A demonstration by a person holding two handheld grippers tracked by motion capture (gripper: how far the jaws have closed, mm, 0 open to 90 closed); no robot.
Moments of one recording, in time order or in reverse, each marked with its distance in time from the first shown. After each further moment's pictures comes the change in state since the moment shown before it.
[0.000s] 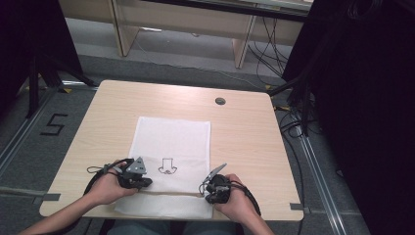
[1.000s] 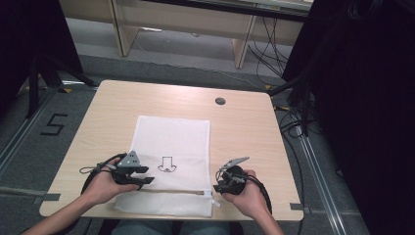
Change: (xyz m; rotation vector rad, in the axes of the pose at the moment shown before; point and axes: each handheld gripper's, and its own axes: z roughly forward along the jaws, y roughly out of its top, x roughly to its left) left arm 0.003 0.001 -0.007 -0.203 0.016 -0.129; right arm -0.030 -0.014 -0.026 -0.188 -0.053 0.175
